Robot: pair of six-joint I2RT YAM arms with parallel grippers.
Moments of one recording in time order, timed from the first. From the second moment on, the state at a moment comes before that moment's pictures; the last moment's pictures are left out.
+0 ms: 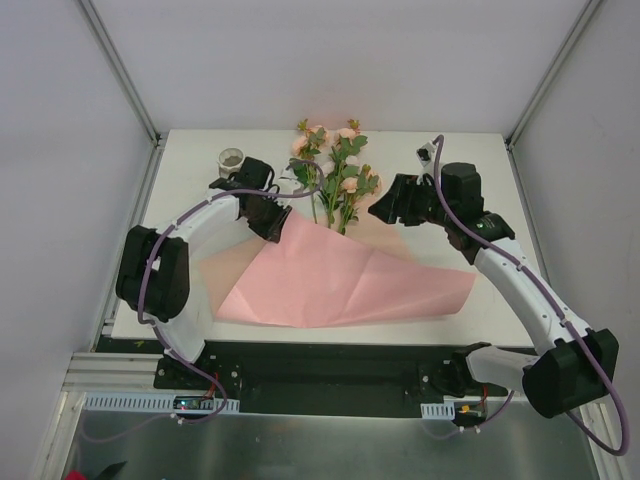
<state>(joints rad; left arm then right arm) -0.35 1.72 1.25 -0.67 0.34 0.28 0.37 1.20 1.05 -0.34 -0.40 0.43</state>
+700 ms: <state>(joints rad) -0.37 1.64 1.24 -0.67 0.31 0.25 0.37 1.18 1.05 -0.34 -0.38 0.43</state>
